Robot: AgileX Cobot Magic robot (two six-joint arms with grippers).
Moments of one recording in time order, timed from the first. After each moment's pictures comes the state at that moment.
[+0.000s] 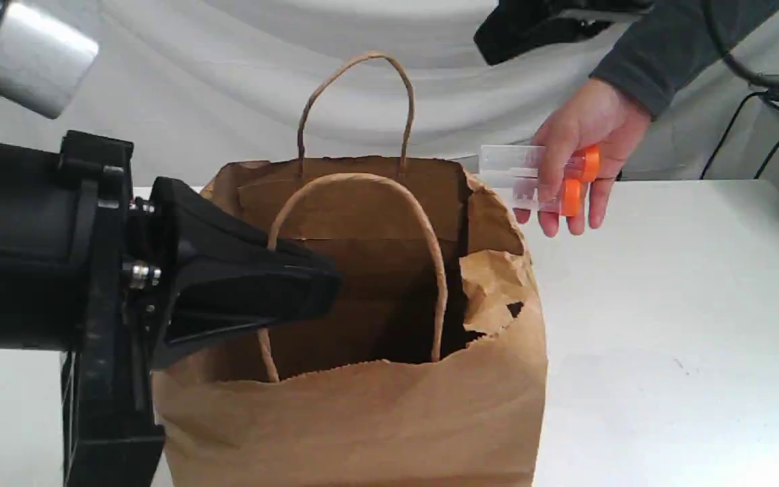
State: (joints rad) left arm -0.53 1.11 -0.90 -1.04 0.73 1.16; right arm 0.32 1.66 -1.75 0.45 1.11 -0.64
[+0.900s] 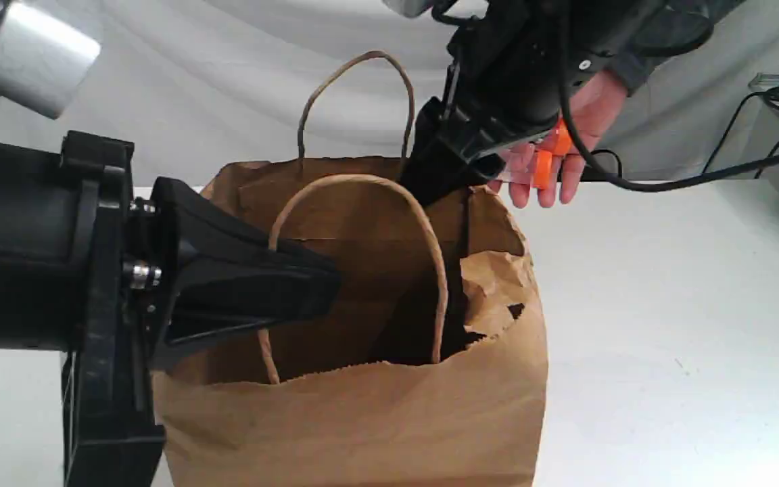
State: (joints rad) left arm -0.53 1.11 -0.90 -1.04 0.73 1.16; right arm 0.44 1.81 -1.75 0.33 1.16 -0.66
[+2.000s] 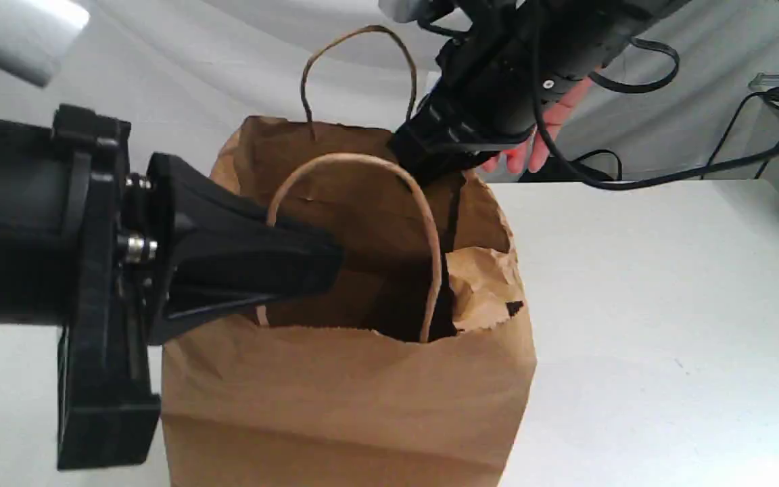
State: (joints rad) left arm -0.53 1.11 -0.97 -1.05 0.74 1.14; right arm 0.34 1.85 -1.75 0.56 1.09 -0.54
